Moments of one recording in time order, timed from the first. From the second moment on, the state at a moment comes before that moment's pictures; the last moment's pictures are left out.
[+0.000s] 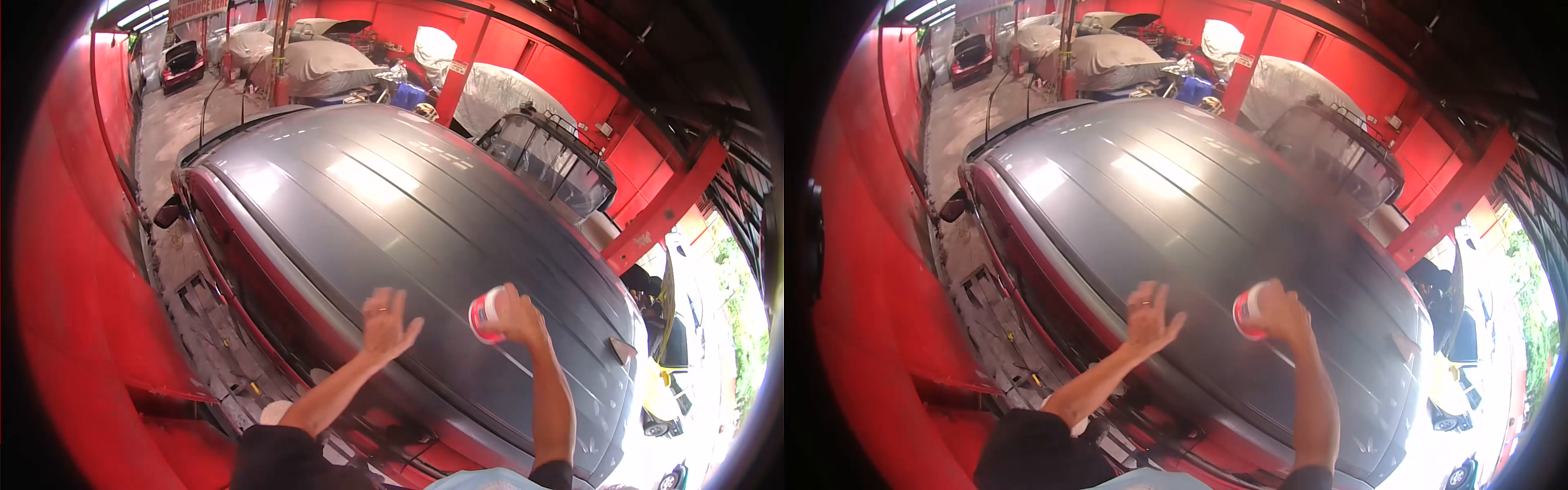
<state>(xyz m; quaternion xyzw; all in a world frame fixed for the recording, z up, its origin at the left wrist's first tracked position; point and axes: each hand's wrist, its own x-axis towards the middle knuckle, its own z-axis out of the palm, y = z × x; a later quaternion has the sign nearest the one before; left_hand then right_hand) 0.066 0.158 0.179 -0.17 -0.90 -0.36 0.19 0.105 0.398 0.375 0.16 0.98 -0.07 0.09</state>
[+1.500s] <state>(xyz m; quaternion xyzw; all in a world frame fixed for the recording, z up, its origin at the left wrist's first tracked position) 0.500 -0.085 -0.254 0.75 -0.55 -0.32 -0.20 0.131 0.335 0.141 -0.01 0.98 0.09 -0.18</state>
